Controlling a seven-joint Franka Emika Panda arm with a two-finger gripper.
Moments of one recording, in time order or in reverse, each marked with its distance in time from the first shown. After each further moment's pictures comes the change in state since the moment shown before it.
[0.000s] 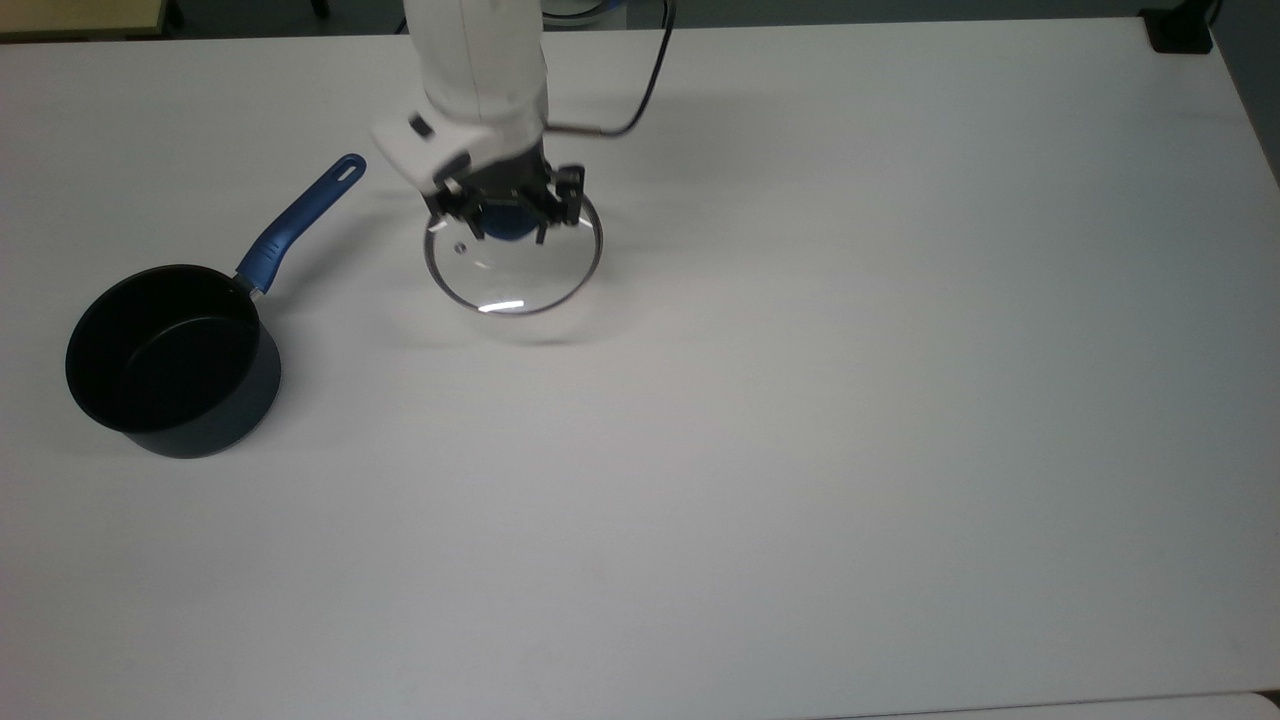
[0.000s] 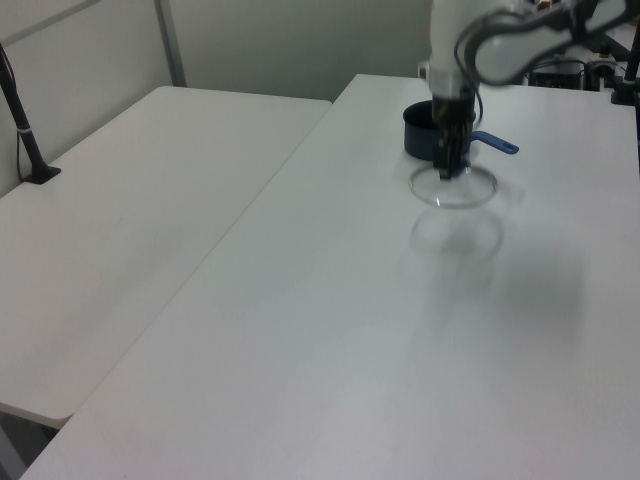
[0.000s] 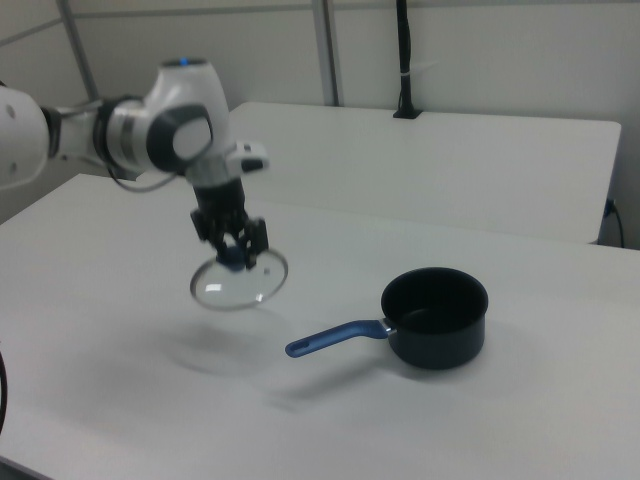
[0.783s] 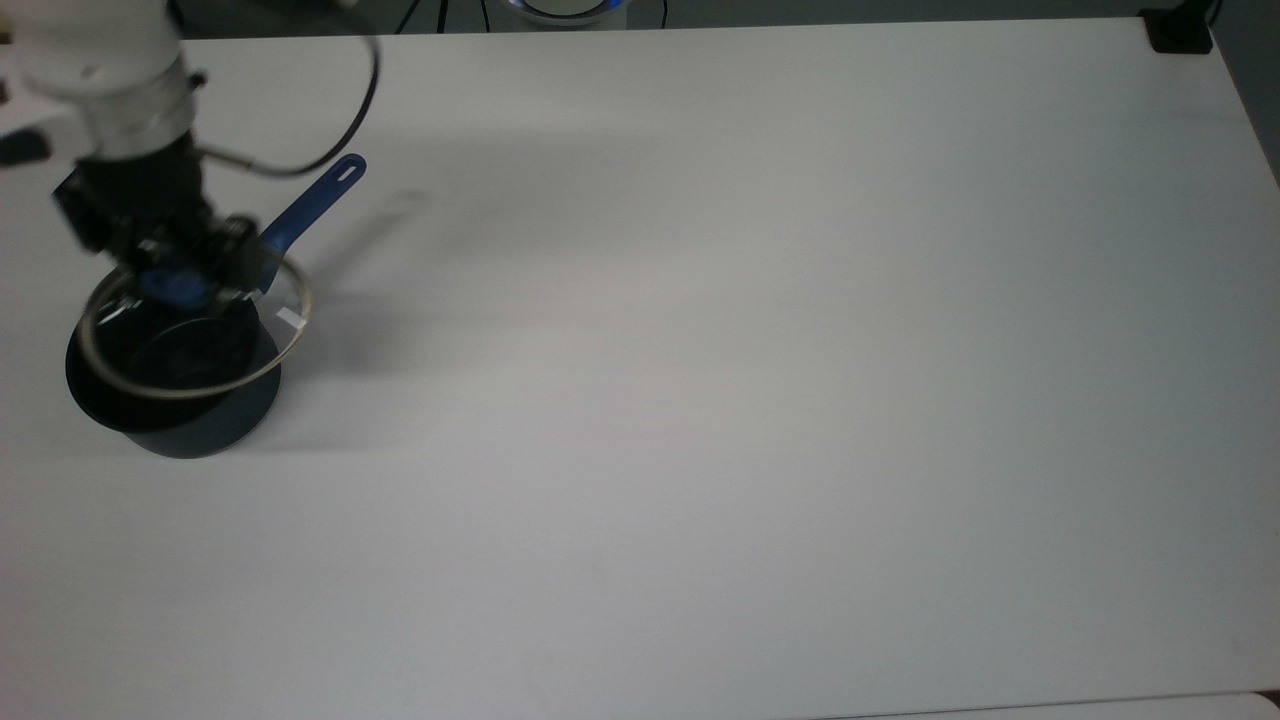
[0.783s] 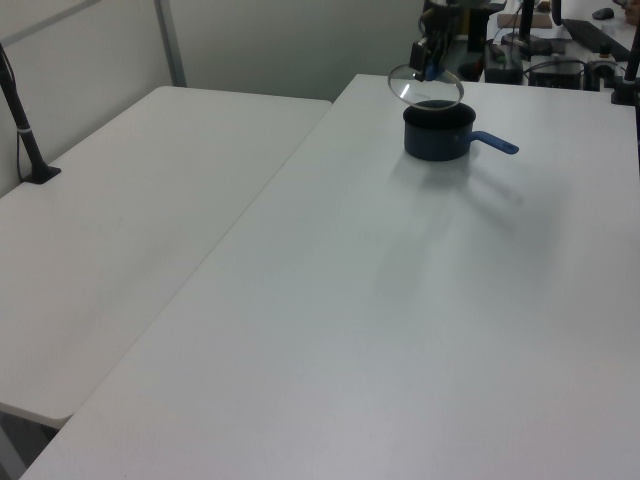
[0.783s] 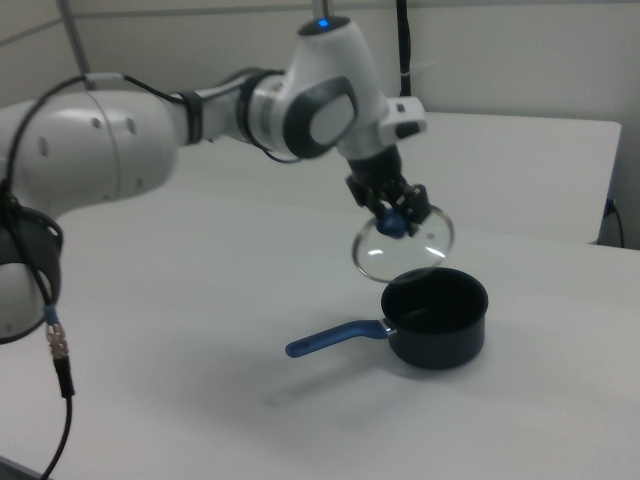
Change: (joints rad) arm -0.230 0.317 -0.097 0.535 -0.003 0.055 -0.114
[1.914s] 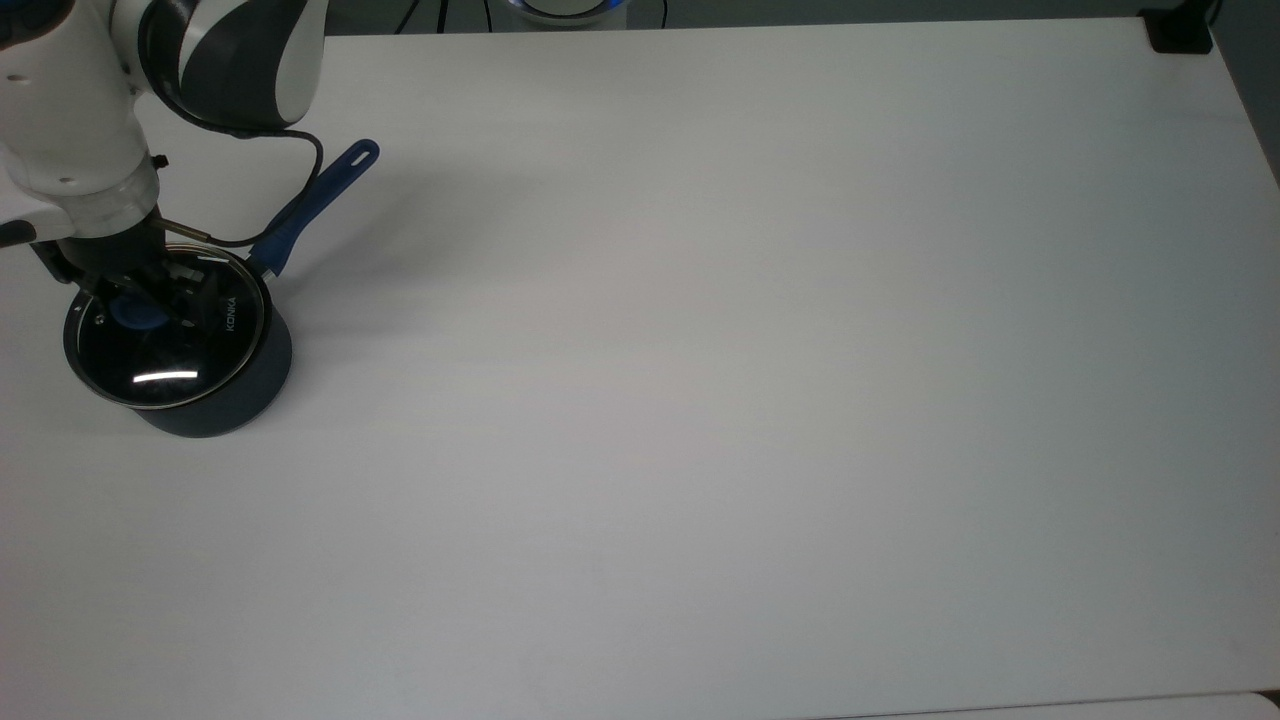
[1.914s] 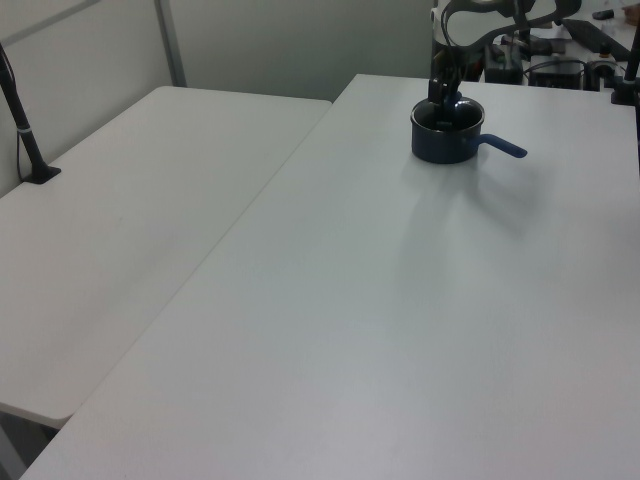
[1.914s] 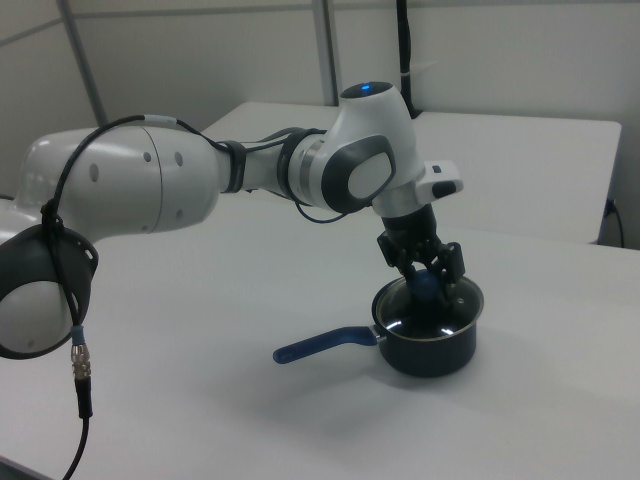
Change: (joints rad) arm -0.054 0.092 -0.027 -0.044 -0.088 0.042 -0.049
